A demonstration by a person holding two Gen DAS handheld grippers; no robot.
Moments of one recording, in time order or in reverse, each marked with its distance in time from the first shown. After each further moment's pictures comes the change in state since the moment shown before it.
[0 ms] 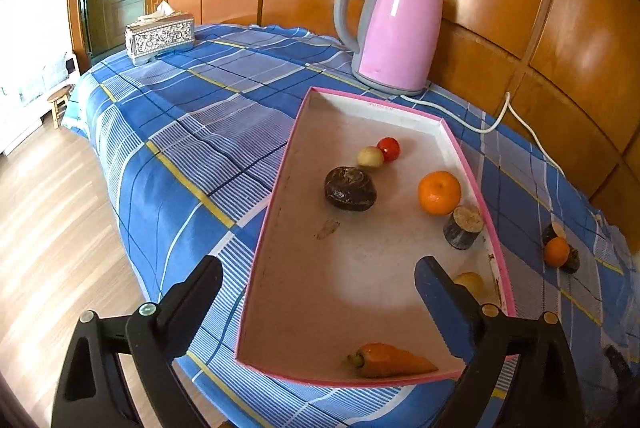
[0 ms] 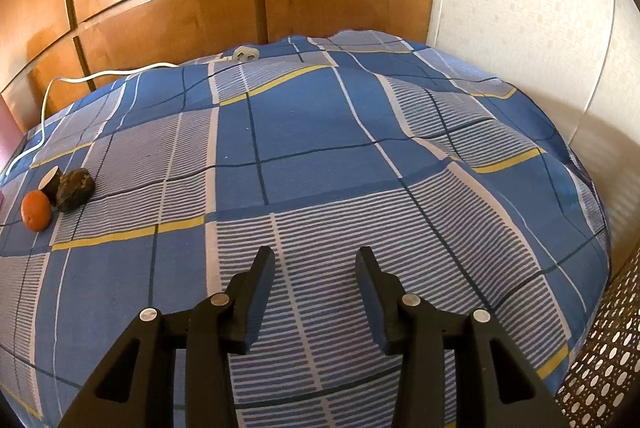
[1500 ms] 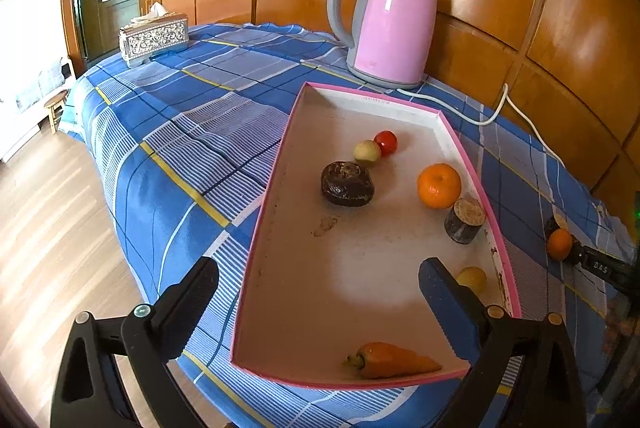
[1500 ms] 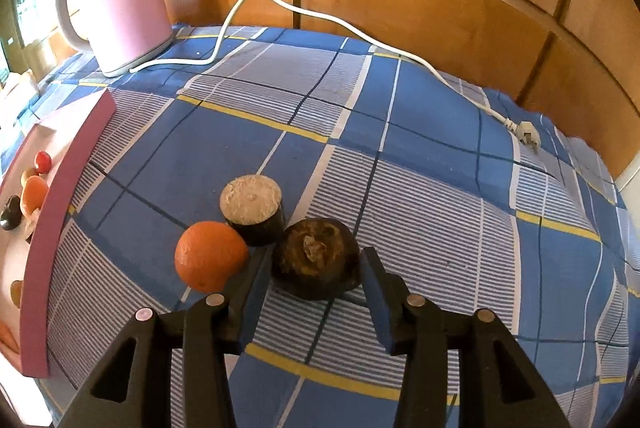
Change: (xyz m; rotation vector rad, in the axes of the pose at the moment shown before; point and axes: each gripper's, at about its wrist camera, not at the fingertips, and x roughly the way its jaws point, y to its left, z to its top) left arm 0.005 -0.002 -0.001 0.025 0.008 -0.004; right arm 0.027 0.204 0.052 -0.531 0.093 0.364
